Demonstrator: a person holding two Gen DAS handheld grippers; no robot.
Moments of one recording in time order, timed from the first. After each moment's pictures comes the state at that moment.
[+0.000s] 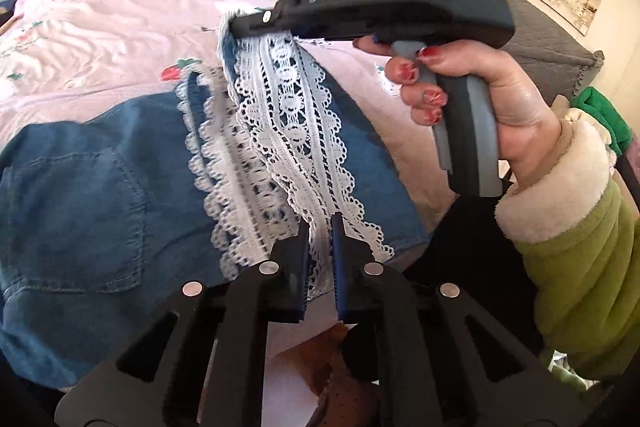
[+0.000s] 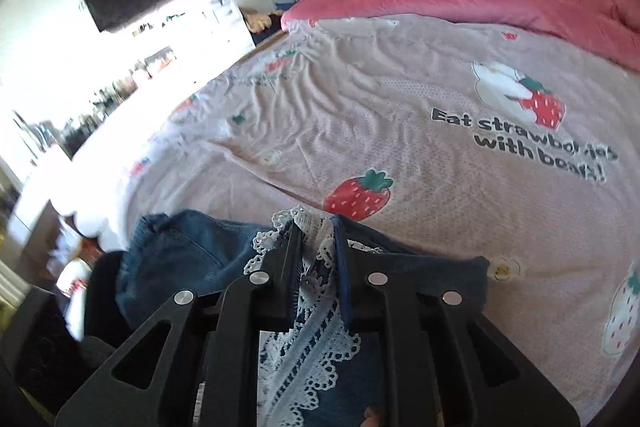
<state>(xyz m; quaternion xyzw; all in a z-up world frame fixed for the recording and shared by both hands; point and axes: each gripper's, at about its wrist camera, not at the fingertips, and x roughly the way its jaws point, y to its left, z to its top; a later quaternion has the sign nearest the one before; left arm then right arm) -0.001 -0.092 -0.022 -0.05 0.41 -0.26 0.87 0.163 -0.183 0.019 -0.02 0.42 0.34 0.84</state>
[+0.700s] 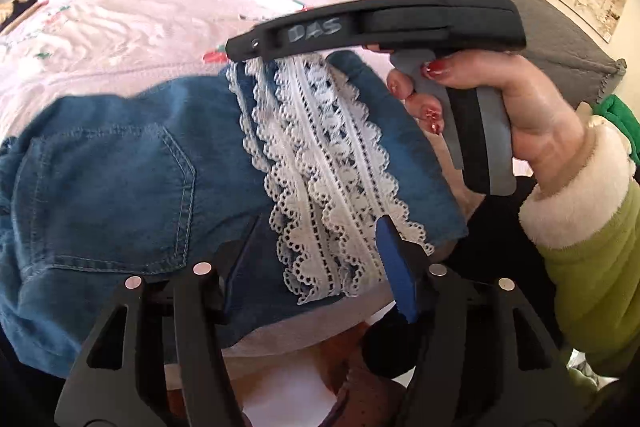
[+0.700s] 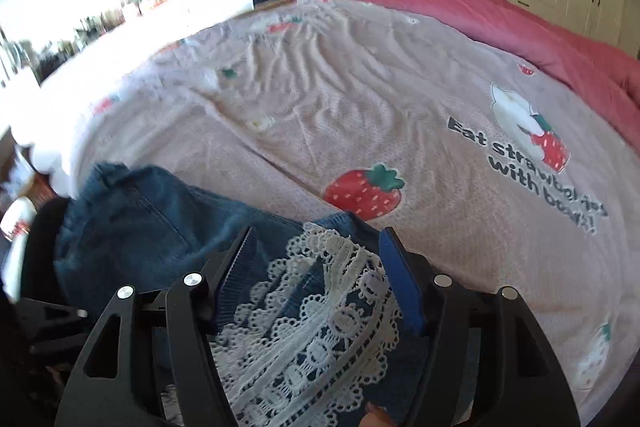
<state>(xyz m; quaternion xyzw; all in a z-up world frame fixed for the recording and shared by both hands) 0.002 -0.071 -0.035 -0.06 0.43 -0.22 0.87 0.154 -0.132 -0.001 -0.17 0.40 0.30 0.85</state>
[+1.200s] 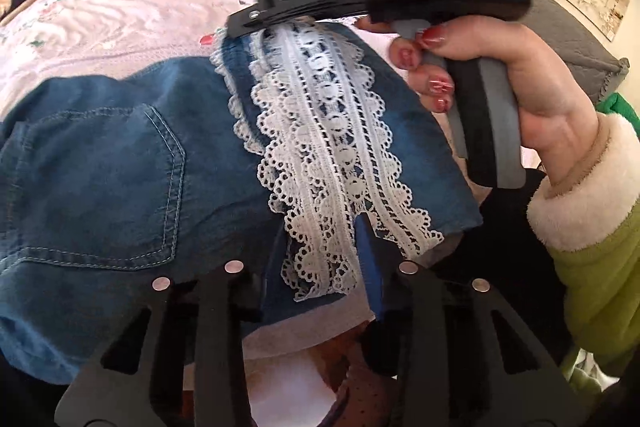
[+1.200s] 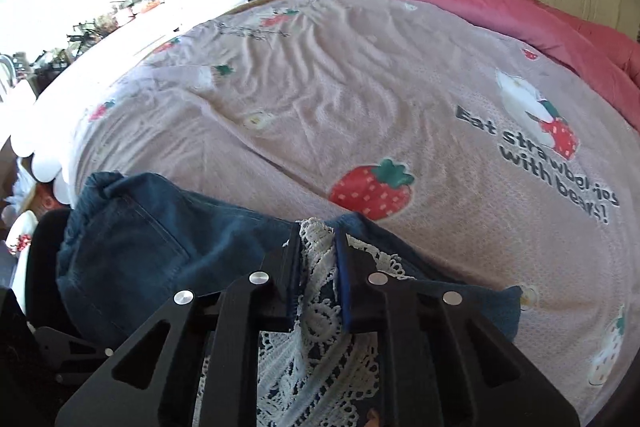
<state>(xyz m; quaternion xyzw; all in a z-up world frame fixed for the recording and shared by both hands) 0.000 -0.067 -0.053 -0.05 0.43 -0.22 0.87 0.163 -0.131 0.000 -0.10 0.41 0.33 0.84</state>
